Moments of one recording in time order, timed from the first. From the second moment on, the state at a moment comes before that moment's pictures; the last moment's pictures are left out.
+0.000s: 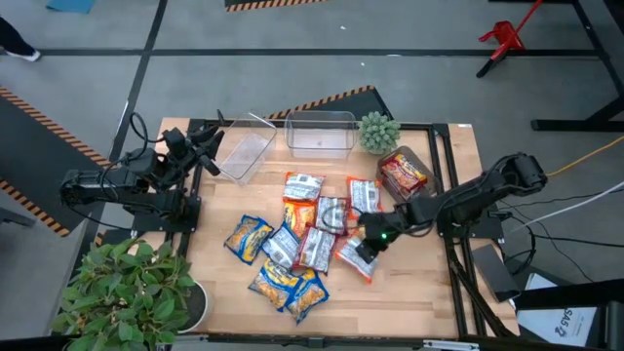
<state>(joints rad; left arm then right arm) 0.00 0.37 0.54 0.01 -0.85 -0.15 0.25 1.45 0.73 -0.19 -0.24 1.14</state>
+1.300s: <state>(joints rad) 0.00 0.37 0.54 0.01 -0.86 -0.15 -0.61 1.77 1.25 -0.16 -0.02 0.91</state>
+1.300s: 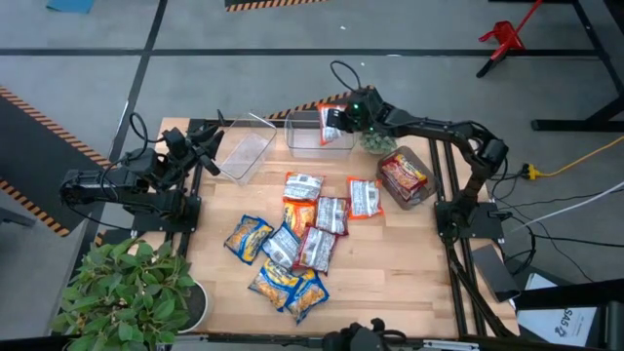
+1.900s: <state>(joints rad) 0.00 0.37 0.54 0.01 -0.86 -0.15 -0.61 1.74 1.27 -0.19 -0.09 0.84</state>
